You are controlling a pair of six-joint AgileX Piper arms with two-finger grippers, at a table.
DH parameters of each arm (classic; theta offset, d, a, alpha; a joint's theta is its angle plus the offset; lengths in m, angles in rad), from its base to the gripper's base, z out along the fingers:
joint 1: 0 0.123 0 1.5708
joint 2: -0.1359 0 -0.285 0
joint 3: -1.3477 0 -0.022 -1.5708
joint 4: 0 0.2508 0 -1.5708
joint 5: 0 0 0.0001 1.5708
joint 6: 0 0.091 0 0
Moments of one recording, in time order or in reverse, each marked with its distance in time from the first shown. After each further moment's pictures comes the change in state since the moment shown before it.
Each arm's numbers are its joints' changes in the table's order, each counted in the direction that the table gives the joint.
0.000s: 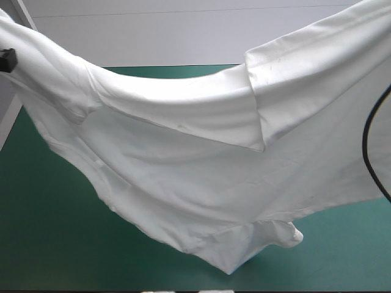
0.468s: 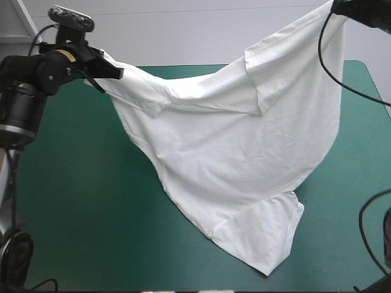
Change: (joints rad) left arm 0.000 -0.247 -0.552 -0.099 -0.370 -0.045; right arm 0.003 -0.513 -0.006 0.189 0.006 -0.109
